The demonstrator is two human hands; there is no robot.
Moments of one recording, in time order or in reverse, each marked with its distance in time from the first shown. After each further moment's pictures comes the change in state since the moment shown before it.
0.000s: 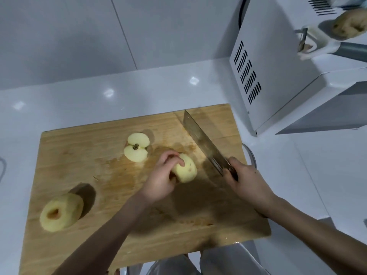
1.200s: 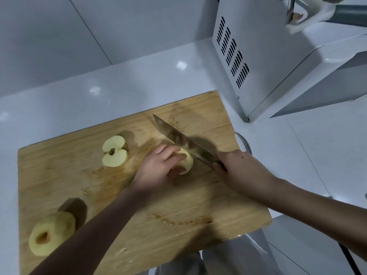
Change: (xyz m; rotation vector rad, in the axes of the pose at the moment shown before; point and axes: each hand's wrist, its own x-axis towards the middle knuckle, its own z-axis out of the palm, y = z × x) left_hand 0.036 -0.006 -0.008 0.476 -0.050 0.424; right_hand 0.009 -0.030 -0.032 -0.216 -0.226 0.024
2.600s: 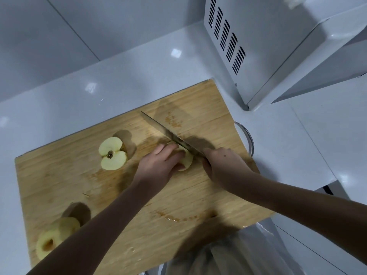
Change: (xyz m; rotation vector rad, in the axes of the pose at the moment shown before) left_hand 0.003 0.010 -0.012 0.055 -0.023 0.015; right_hand 0.023 -0.007 0.031 0.046 0.025 -0.028
